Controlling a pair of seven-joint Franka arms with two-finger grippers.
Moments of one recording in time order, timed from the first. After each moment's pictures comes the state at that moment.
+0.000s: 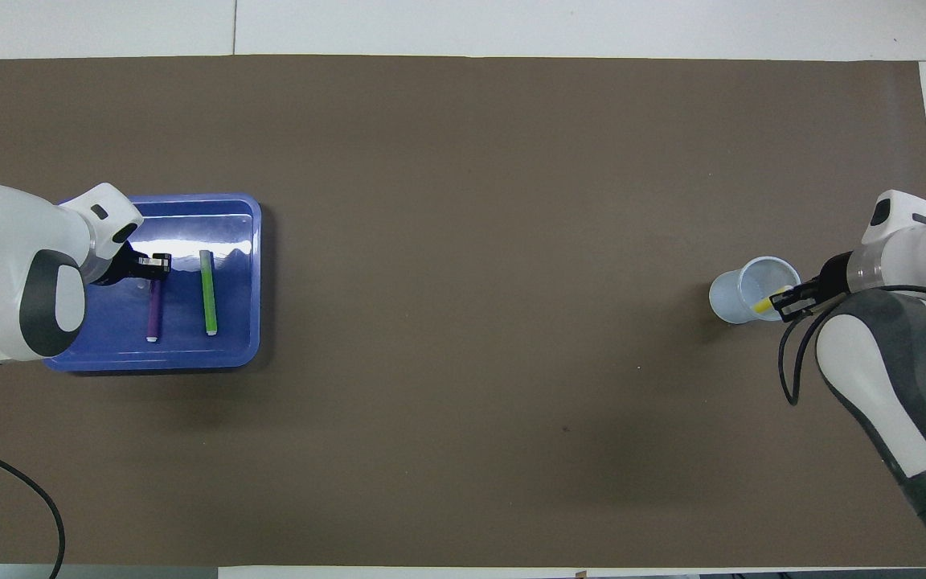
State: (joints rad) left arm 0.00 0.25 0.02 -2.10 0.00 2.36 0.10; right arm 0.00 -0.03 -0.09 -2.20 0.05 2.14 -0.52
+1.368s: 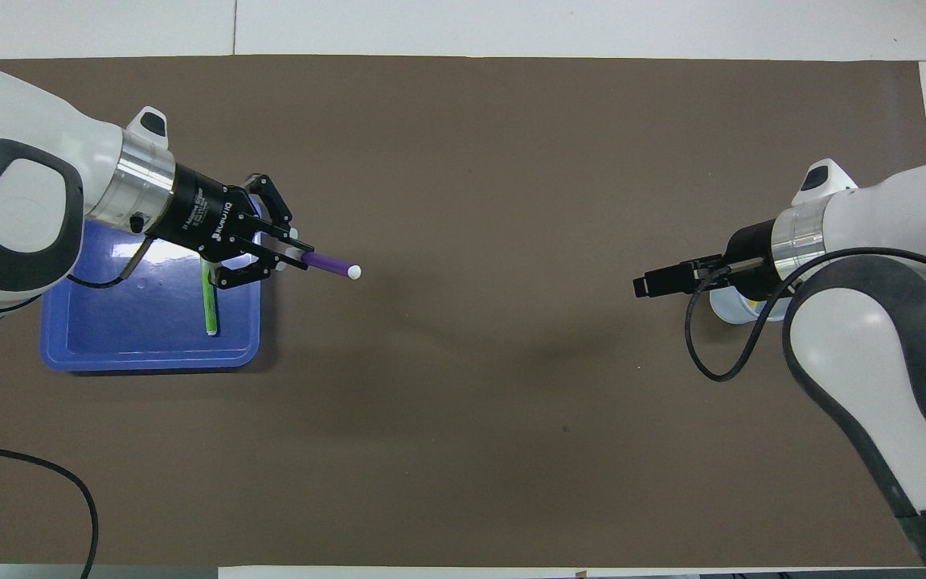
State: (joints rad) left arm -0.23 0.20 -0.01 -1.72 -0.69 1.74 -1.24; right arm 0.20 -0.04 -0.06 -2.02 0.52 1.95 -0.14
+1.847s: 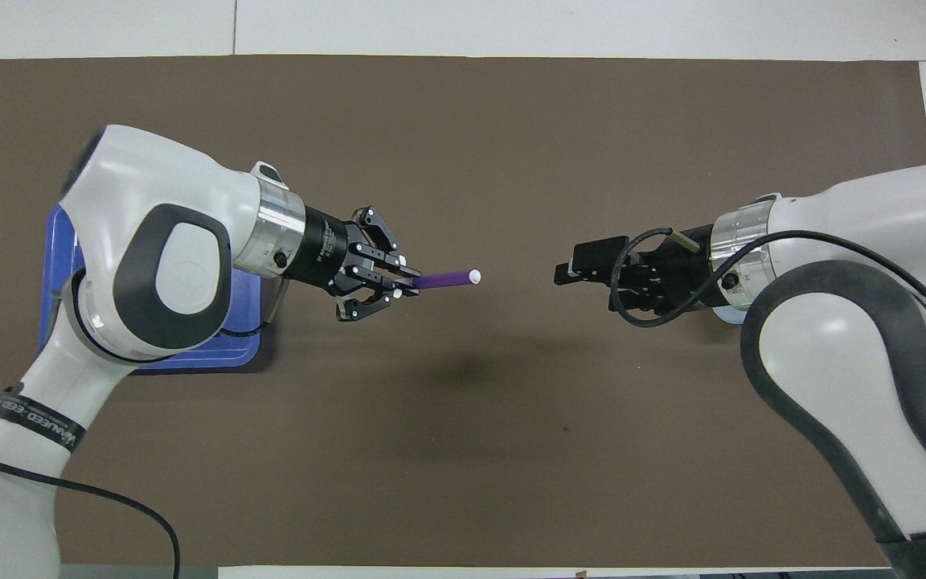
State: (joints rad) left arm -0.45 0.15 -0.01 -1.94 -0.87 2.03 -1.48; right arm 0.29 -0.05 -0.05 -2.01 0.75 1.98 0.22
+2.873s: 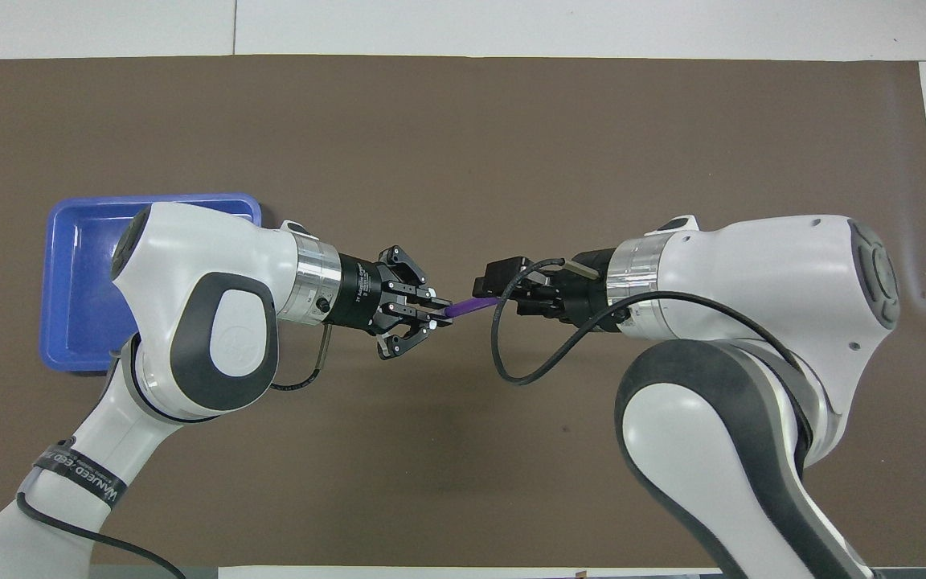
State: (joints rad) left arm -0.50 0.10 -0.01 -2.02 -0.96 2.13 -1.59; right arm 0.37 -0.05 0.05 -2.05 0.75 2.24 0.30
